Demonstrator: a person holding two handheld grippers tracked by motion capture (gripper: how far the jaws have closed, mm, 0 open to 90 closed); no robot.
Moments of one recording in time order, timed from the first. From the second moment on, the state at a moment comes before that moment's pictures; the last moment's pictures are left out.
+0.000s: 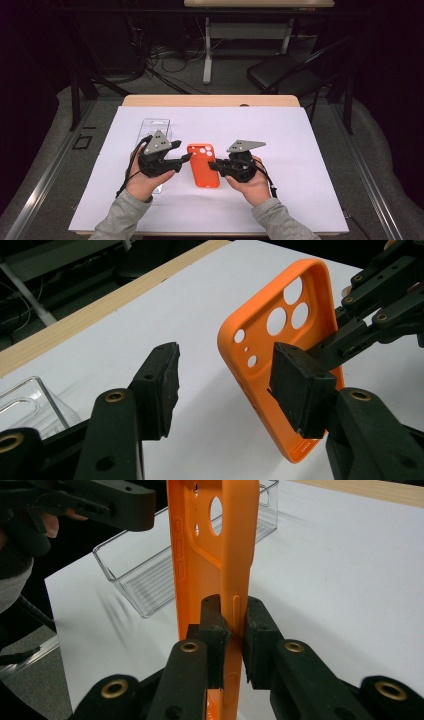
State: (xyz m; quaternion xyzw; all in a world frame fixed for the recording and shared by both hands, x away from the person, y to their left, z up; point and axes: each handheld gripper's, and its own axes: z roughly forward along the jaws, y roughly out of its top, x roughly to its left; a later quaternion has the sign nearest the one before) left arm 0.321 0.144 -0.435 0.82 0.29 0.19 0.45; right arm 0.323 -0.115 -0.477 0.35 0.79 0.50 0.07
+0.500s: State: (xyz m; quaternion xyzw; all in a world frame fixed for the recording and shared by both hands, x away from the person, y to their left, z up) left arm 0.319 0.143 -0.437 0.83 0.28 0.19 0.45; right arm 0.321 -0.110 -0.479 0.34 0.80 0.49 0.07
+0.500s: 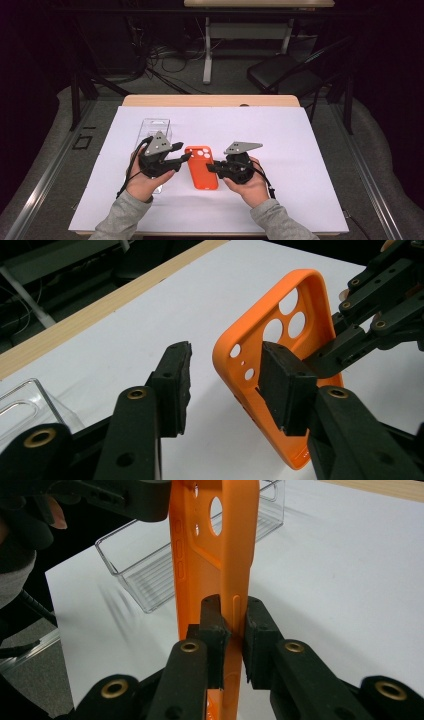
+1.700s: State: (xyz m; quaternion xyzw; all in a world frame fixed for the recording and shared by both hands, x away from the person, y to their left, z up) left arm 0.320 0.142 -0.440 0.84 0.27 0.19 0.42; right arm 0.318 -0.104 -0.482 0.33 0.81 0.48 0.07
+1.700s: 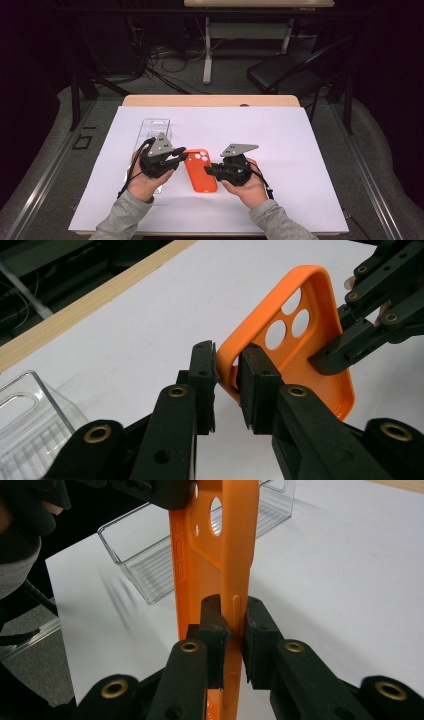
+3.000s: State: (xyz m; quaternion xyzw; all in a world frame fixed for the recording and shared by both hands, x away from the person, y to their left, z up) left arm 0.319 0.142 -0.439 0.85 0.27 0.19 0.42; right arm 0.319 -0.103 -0.484 0.33 0.81 0.48 0.05
